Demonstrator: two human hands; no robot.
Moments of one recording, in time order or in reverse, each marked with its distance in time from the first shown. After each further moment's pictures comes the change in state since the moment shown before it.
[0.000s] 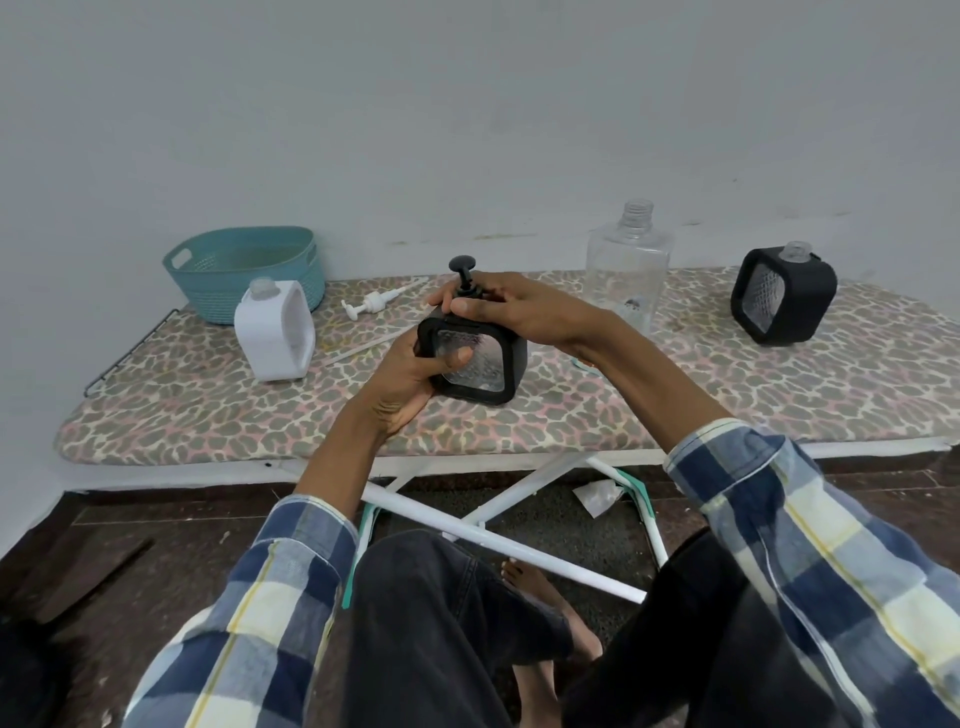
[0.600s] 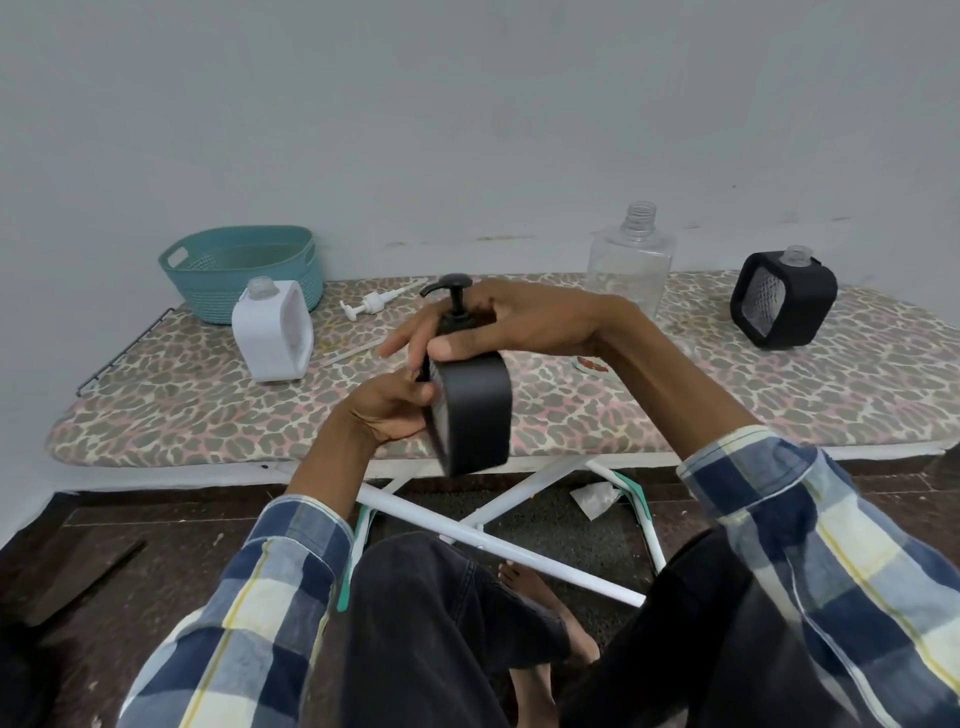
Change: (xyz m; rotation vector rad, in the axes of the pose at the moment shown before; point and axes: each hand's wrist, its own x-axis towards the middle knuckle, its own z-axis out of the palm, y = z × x) left_hand -0.013 0.001 -0.017 -0.298 -0.513 -0.098; right_hand -0.027 -0.047 0.002 -0.056 -0.360 -0.178
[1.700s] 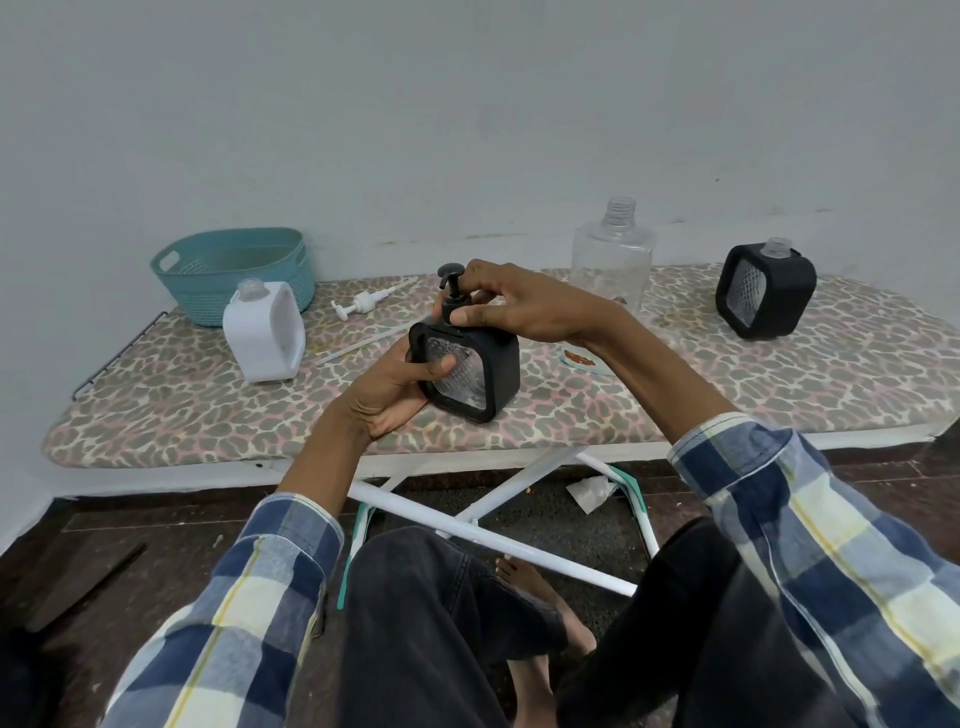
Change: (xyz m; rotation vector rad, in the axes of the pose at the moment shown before) left_hand 0.009 0.001 0.018 0.126 0.321 0.024; right_hand -0.002 0.035 -0.017 -0.250 0.296 0.134
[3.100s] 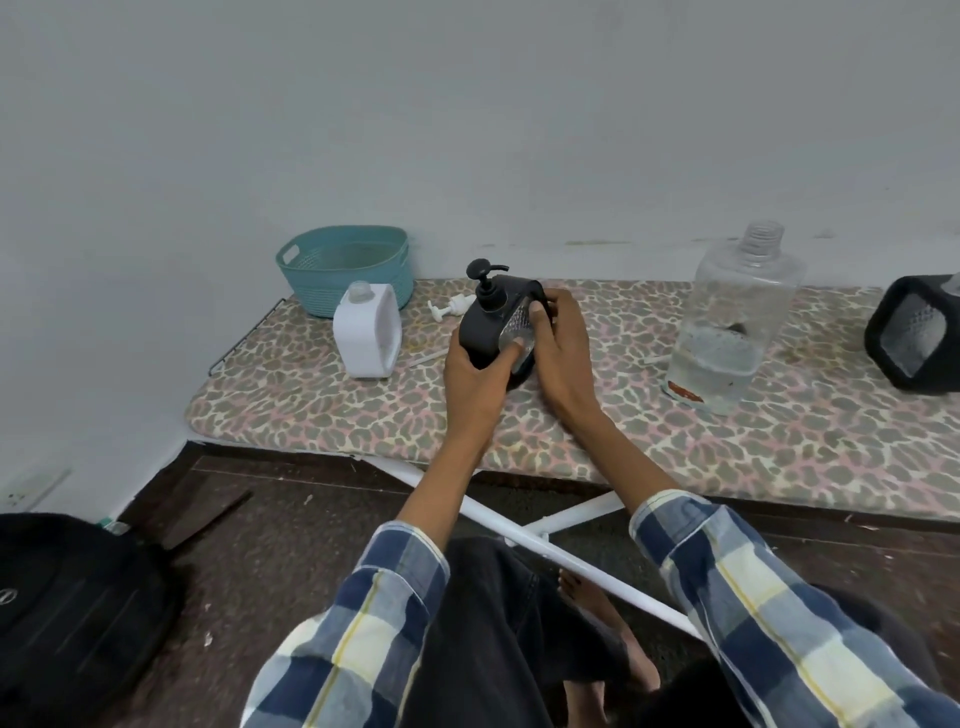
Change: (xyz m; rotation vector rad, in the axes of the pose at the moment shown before) left_hand 0.014 -0.016 0.005 0.421 0.908 0.338; right_hand 0.077 0.057 0.119 0.355 0.805 0.130
